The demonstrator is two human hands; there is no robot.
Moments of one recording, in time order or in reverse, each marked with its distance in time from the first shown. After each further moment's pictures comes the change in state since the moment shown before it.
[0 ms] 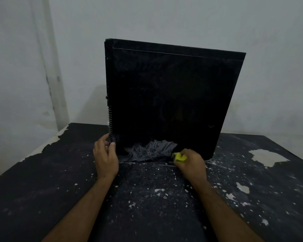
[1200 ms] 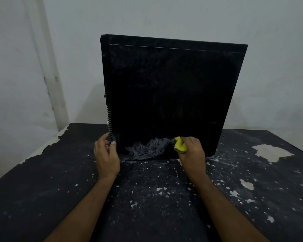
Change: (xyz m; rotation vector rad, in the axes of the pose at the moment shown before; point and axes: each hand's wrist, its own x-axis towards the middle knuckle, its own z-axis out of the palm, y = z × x) left_hand 0.001 -0.002 0.002 -0.004 -0.001 0.003; right_hand 0.013 -0.016 0.003 -0.012 0.192 -0.115
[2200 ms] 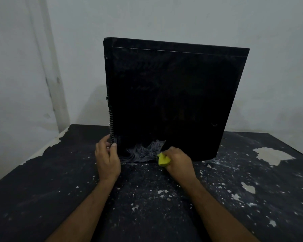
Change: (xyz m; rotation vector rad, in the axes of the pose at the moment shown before) left_hand 0.001 -0.001 -0.001 -0.025 0.002 -0.001; right_hand -0.009 -0.031 0.020 -0.103 -0.308 -0.110
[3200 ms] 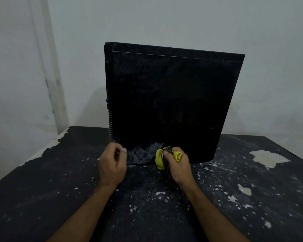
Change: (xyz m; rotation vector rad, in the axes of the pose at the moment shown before) left_hand -0.017 0.033 -0.011 -0.028 -0.146 0.244; right_hand -0.009 -0.026 -0.024 0.945 0.074 0.411
